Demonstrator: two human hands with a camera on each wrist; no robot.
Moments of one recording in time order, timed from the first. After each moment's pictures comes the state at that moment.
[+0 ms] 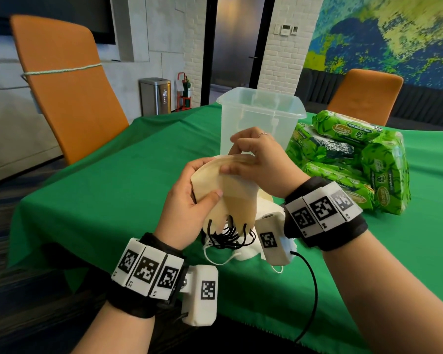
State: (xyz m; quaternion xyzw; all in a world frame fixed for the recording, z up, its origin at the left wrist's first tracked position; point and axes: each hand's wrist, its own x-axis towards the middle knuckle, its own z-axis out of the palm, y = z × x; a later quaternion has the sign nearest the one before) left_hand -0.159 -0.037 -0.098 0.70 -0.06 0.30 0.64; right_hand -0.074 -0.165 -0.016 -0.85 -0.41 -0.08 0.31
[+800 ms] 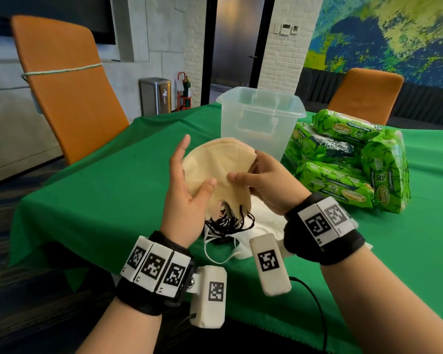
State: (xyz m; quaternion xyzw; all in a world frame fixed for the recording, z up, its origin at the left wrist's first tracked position) left_hand -0.154 -0.043 -0.098 0.67 -0.05 0.40 0.62; right_hand -0.078 -0.170 -0.046 -0.70 -0.26 0.16 0.65
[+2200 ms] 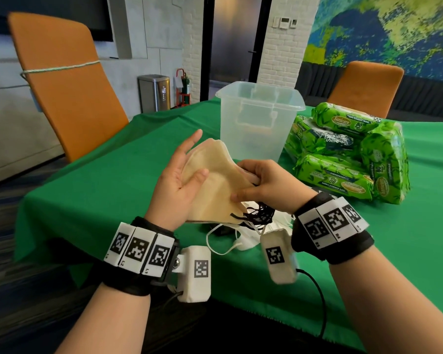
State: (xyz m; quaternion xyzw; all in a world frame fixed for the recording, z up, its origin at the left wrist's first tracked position) left_hand -0.164 -0.025 -0.089 0.71 -0.10 0.33 0.61; right_hand -0.090 -0.188 -0.044 -0.82 -0.38 0.10 0.41
